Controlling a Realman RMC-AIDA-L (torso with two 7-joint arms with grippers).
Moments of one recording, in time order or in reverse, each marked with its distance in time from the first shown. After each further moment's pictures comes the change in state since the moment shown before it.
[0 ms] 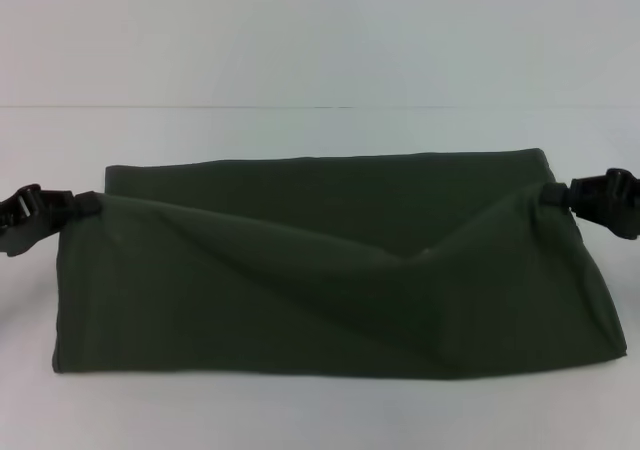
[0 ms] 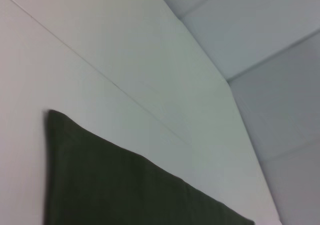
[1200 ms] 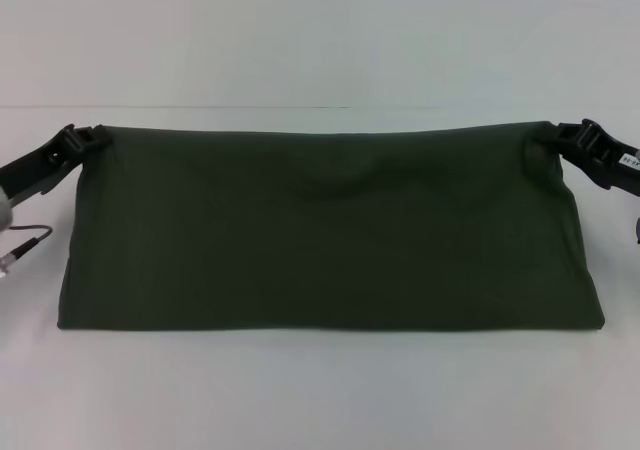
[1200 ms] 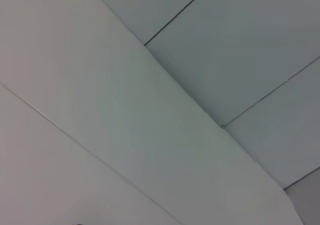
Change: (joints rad) left arm -0.086 -0.156 0.009 -0.028 -0.264 -0.464 0.222; right arm 0.023 0.137 -0.006 0.028 0.274 0.396 -0.228
